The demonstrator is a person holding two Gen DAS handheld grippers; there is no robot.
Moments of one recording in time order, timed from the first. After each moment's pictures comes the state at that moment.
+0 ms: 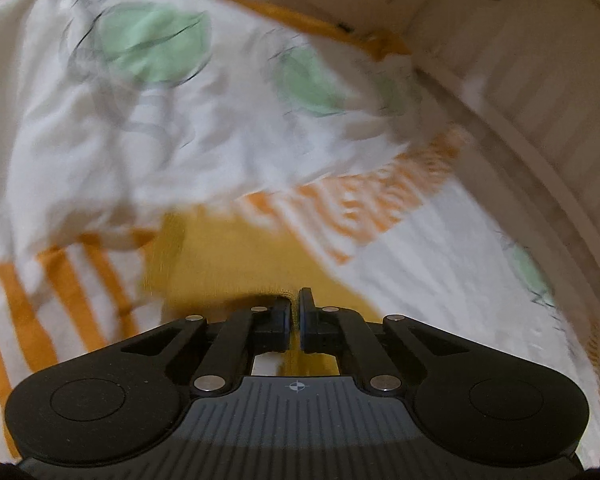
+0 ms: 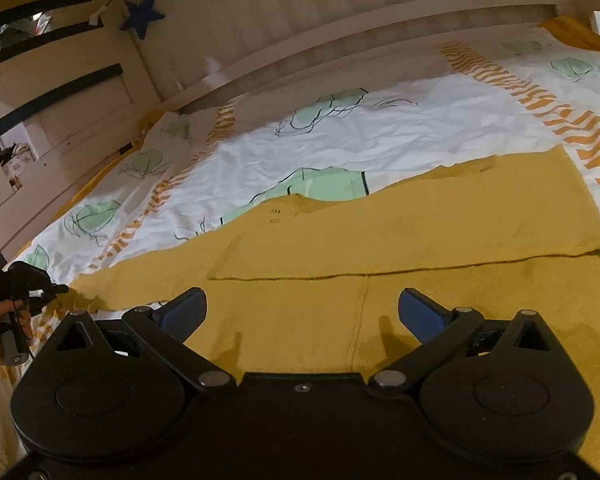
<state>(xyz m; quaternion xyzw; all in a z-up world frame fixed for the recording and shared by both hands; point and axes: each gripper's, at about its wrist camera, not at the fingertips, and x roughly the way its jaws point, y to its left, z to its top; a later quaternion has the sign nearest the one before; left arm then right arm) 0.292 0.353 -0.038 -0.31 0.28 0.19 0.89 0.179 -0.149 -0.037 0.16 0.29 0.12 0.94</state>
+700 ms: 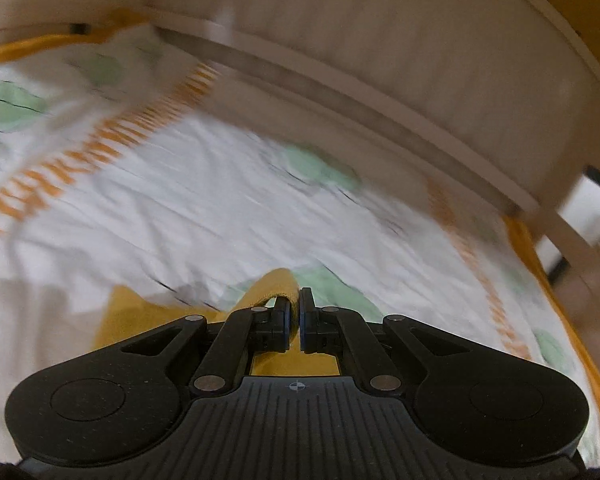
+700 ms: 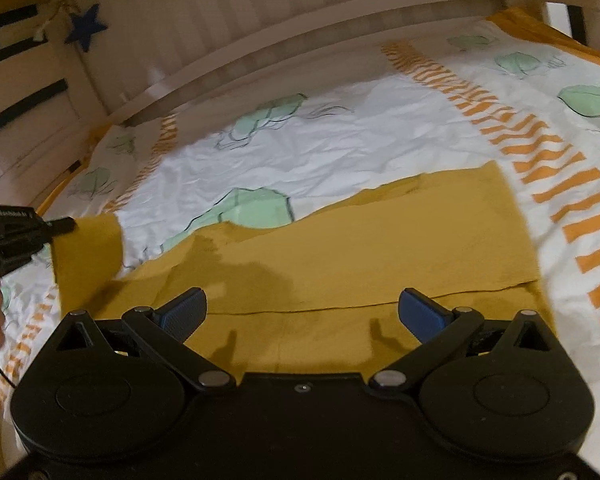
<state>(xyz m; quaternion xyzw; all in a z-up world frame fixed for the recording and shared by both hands) 0.334 0.106 0.023 -0.18 0.30 -0.08 0.93 0.198 -0.193 -0.018 0.18 0.31 0.04 0.93</state>
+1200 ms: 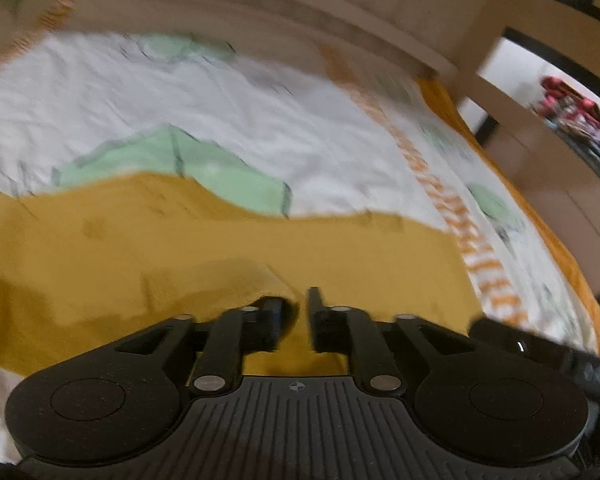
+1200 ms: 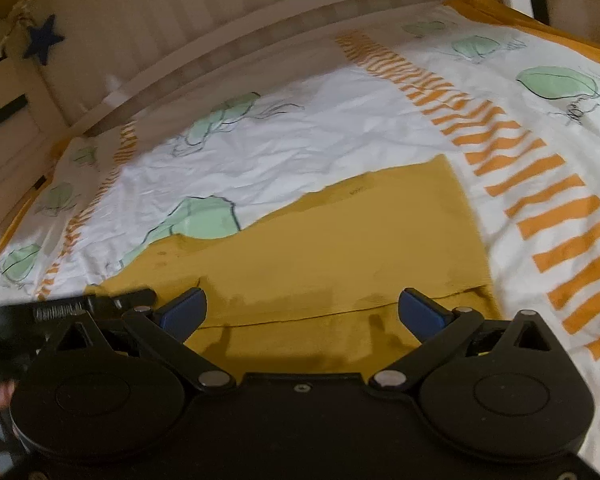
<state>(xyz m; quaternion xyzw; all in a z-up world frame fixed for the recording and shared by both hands) 0.323 0.000 -0.037 -0.10 0.41 -0.24 0.87 0.210 -0.225 -0.022 0.20 0.33 -0.01 0.92</state>
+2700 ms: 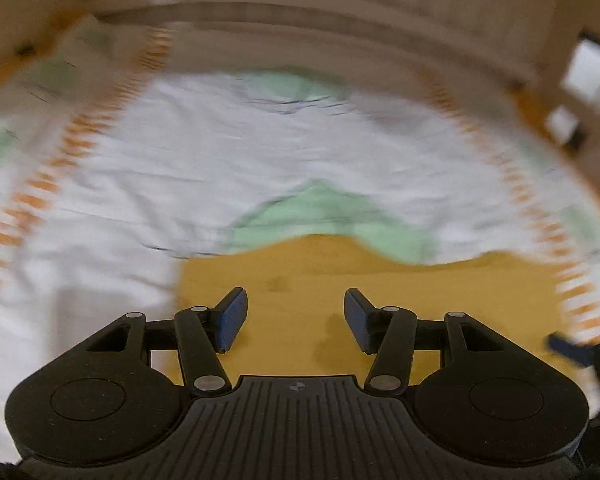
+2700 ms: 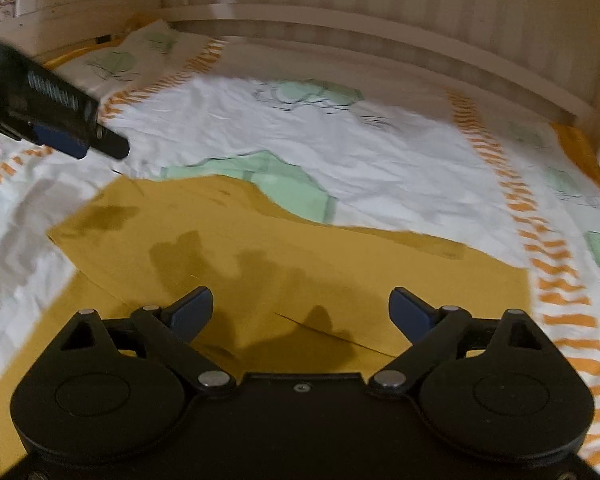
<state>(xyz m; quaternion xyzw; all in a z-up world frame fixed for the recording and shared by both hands) 0.334 0.058 0.021 -0.01 0.41 -0.06 0.91 0.232 -0.100 -0.016 -0.08 0.33 0.07 0.94</state>
